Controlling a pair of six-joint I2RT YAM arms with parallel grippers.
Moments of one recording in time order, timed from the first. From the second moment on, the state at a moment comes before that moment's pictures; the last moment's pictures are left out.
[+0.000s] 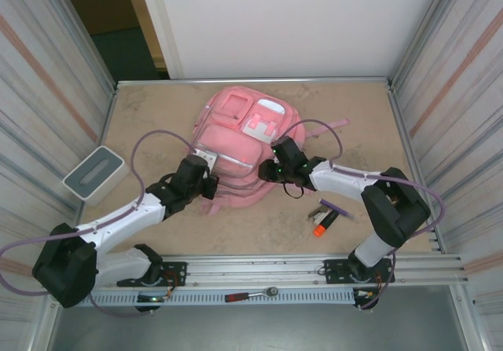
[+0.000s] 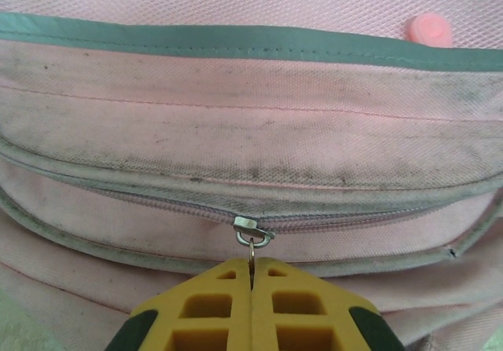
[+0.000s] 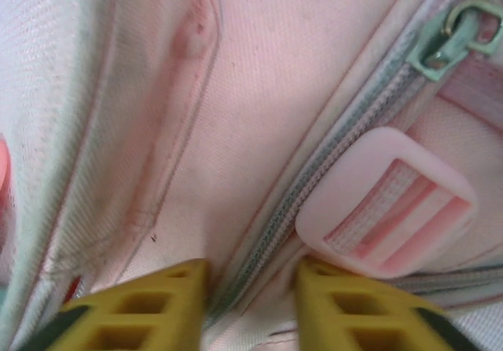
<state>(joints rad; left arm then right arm) -0.65 1.15 0.60 -0.22 -0.16 -0.18 0.69 1.61 0.90 -0.16 -0.06 0.70</state>
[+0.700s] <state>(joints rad) -0.75 1.18 0.61 -0.25 -0.19 -0.21 0.51 1.65 1.04 -0.30 -0.01 0.46</state>
